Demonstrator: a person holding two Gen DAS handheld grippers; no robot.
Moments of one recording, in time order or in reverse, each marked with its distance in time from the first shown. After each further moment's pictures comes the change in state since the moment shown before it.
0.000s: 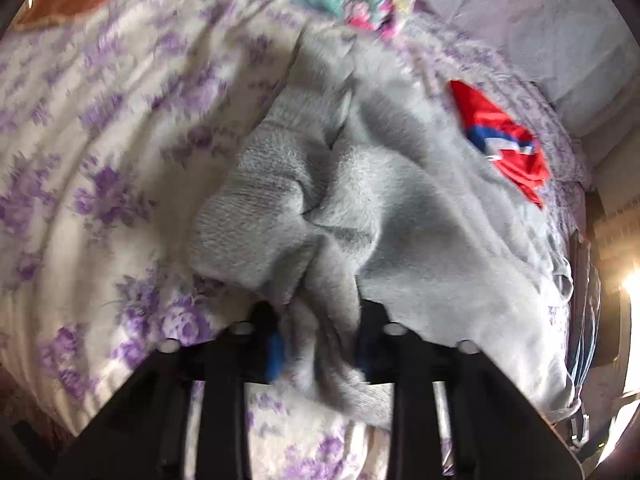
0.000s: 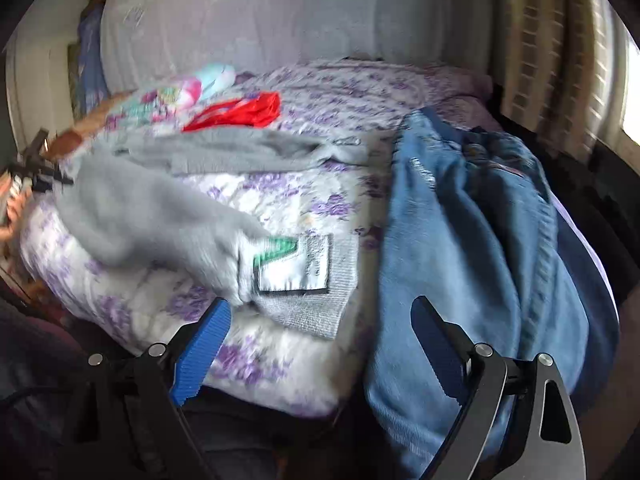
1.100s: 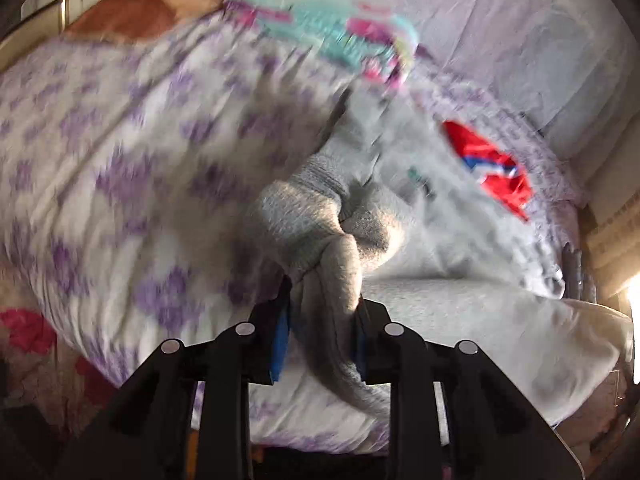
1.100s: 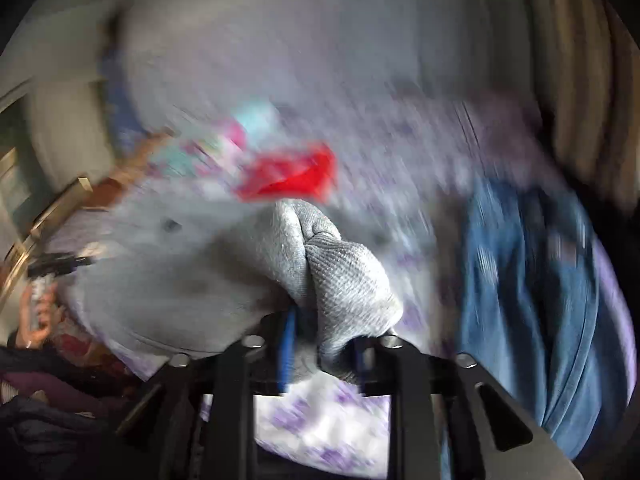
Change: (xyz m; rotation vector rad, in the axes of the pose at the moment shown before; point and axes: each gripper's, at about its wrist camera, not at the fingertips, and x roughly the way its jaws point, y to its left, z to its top) left arm -0.063 0.047 -0.046 -0.039 -0.102 0.019; right arm 0.019 0.022 0.135 0.063 0.072 0.161
